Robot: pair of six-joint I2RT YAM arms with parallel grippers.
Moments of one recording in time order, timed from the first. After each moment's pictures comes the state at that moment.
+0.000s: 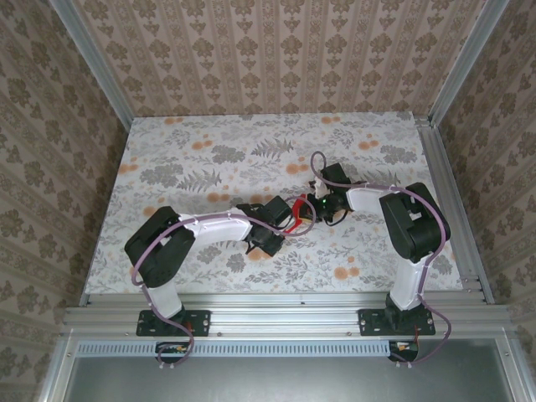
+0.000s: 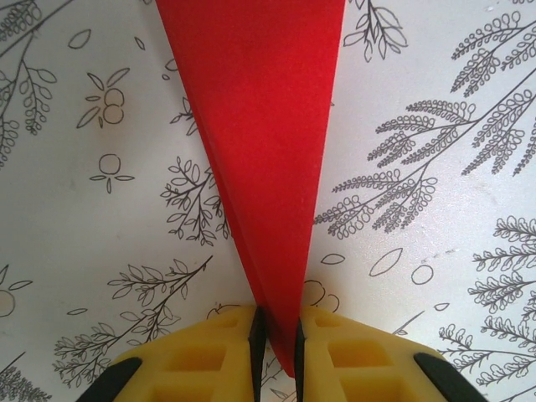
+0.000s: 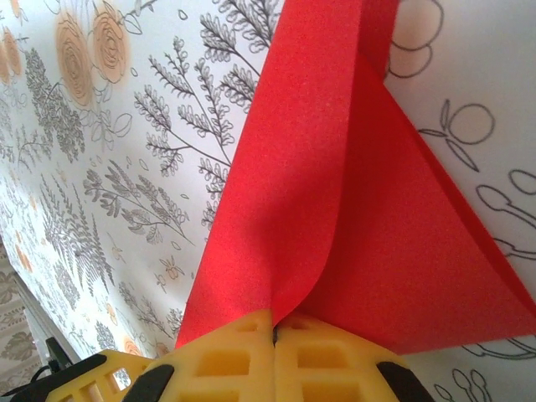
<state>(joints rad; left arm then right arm) -0.95 1.76 1.03 -0.54 0.00 -0.14 0.34 1.88 1.02 -0.25 -0.59 0.57</state>
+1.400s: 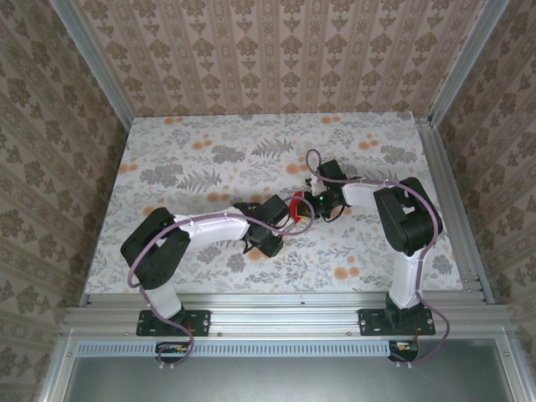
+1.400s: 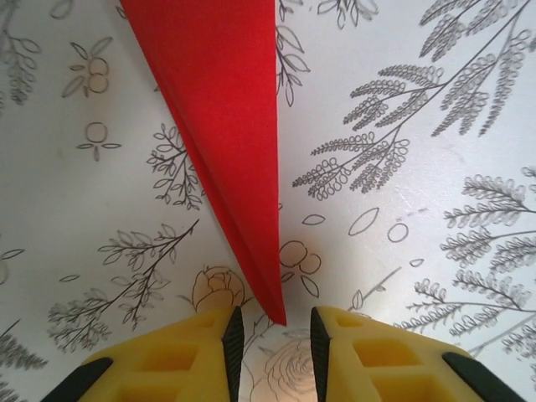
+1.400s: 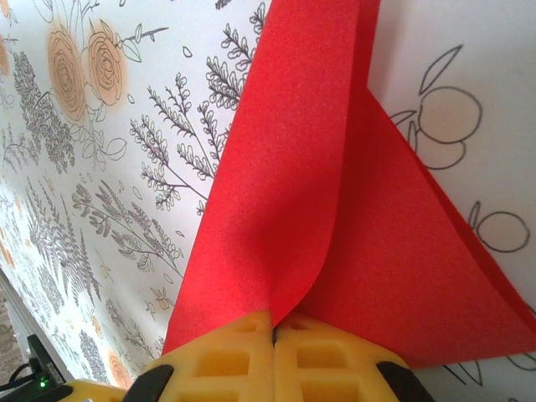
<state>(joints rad) -0.94 1.72 1.03 -0.59 0.04 -0.12 0.34 1.96 1.10 -0.28 -0.59 0.49</state>
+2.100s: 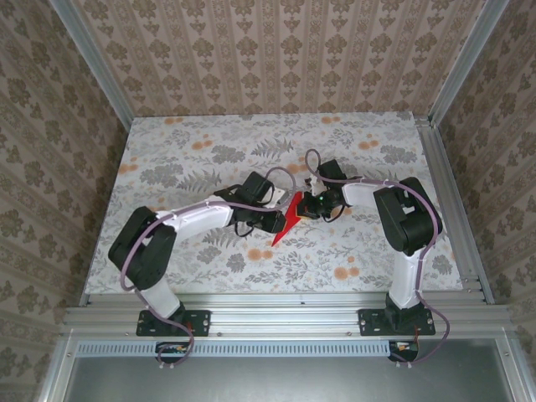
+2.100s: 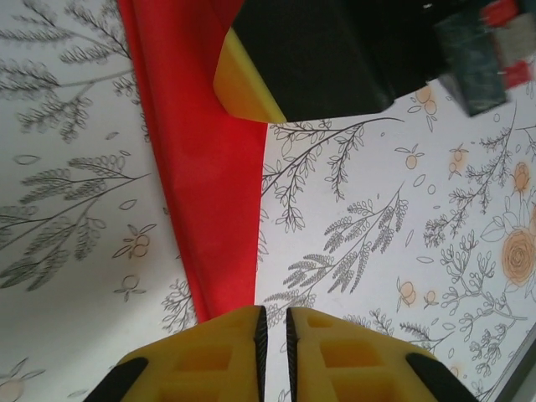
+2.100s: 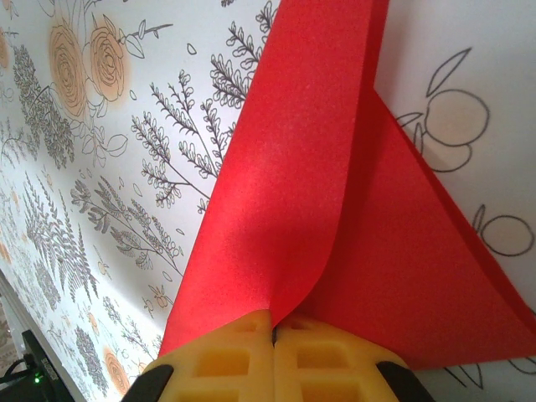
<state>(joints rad) -0.76 1.70 1.04 -0.36 0.37 -0.27 0.34 1.96 1.10 -0.29 -0.59 0.47</state>
